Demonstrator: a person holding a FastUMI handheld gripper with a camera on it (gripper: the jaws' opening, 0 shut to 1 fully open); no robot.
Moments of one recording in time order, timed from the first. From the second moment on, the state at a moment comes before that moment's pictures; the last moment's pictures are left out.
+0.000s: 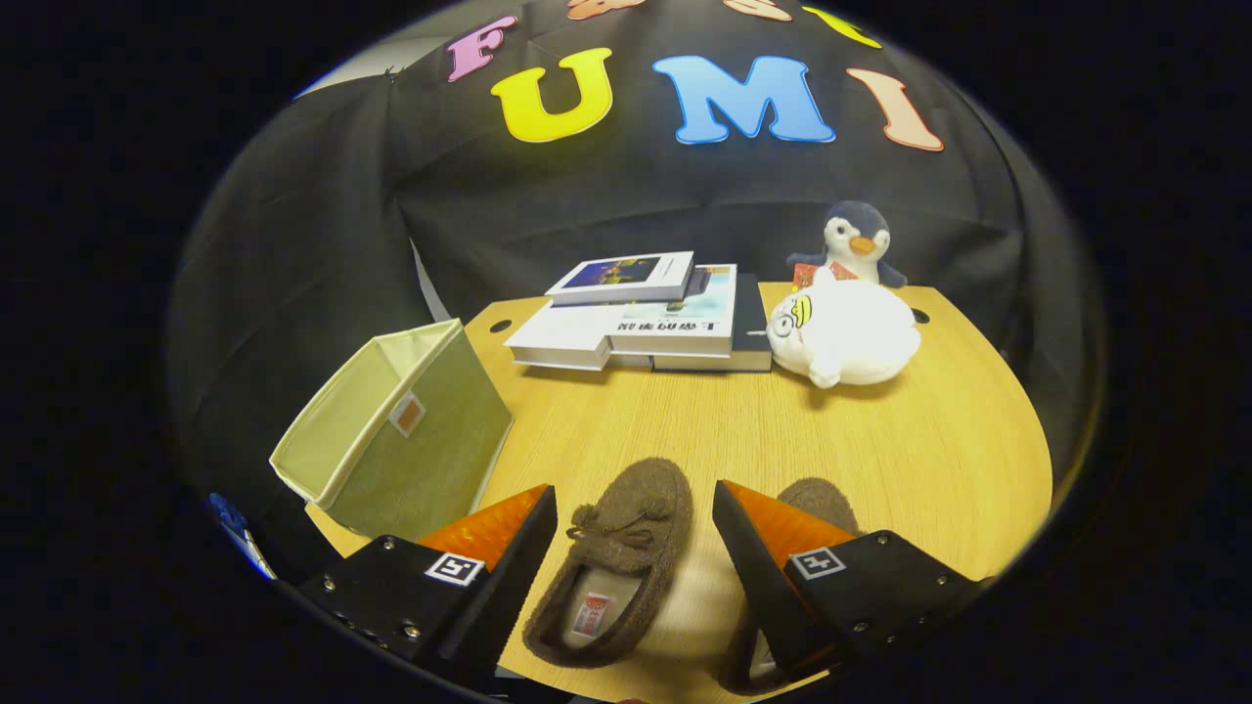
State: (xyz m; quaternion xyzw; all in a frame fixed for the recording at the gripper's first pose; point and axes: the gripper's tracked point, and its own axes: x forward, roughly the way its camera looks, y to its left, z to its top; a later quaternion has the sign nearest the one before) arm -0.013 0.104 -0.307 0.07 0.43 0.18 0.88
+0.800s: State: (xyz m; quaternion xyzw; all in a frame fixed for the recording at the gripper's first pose) arm -0.055 0.098 -0.392 0.03 0.54 0.17 0.82
